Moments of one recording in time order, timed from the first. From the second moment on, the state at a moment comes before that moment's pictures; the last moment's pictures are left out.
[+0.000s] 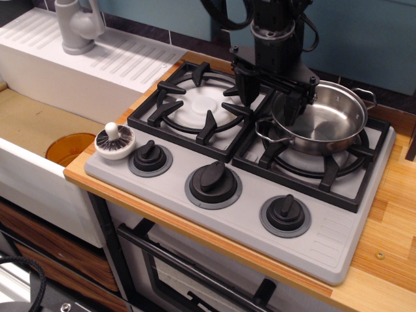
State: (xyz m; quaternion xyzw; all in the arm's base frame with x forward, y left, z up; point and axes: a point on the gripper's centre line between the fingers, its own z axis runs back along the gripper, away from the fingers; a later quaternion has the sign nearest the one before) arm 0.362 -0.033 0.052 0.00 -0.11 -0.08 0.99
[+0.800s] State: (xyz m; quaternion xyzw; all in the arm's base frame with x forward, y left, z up) arm 0.352 -0.039 0.058 -0.06 -0.07 -0.07 0.99
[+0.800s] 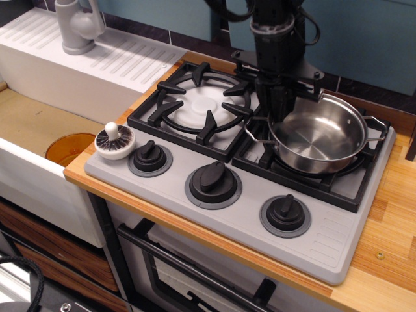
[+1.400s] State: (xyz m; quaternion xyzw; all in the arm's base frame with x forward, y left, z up) arm 0.342 -0.037 0.087 -0.04 -0.03 -0.05 1.00
